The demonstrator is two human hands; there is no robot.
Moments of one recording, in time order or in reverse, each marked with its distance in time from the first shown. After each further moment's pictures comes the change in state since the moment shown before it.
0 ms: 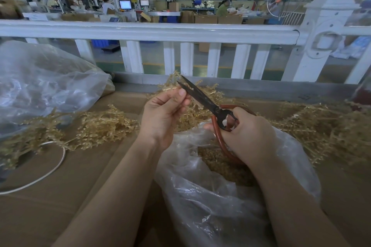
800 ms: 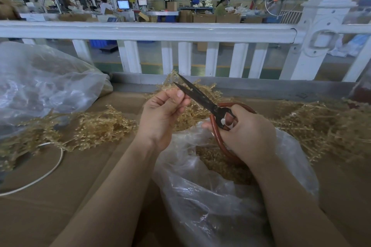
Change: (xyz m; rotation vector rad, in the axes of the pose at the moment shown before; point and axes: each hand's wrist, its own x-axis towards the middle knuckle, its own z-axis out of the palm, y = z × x) left_hand -0.003 0.001 0.003 0.022 -0.056 0.006; right_hand -0.002 0.000 -0.003 -0.002 0.083 -0.057
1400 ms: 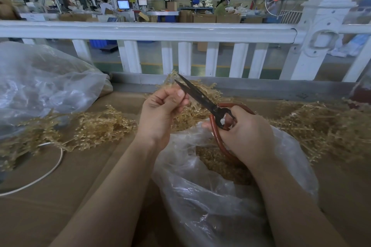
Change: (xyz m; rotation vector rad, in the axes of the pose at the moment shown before) left_hand 0.005 -0.005 -0.006 0.081 -0.005 0.094; right_hand 0.000 -0.004 -0.002 0.024 -0.074 0.039
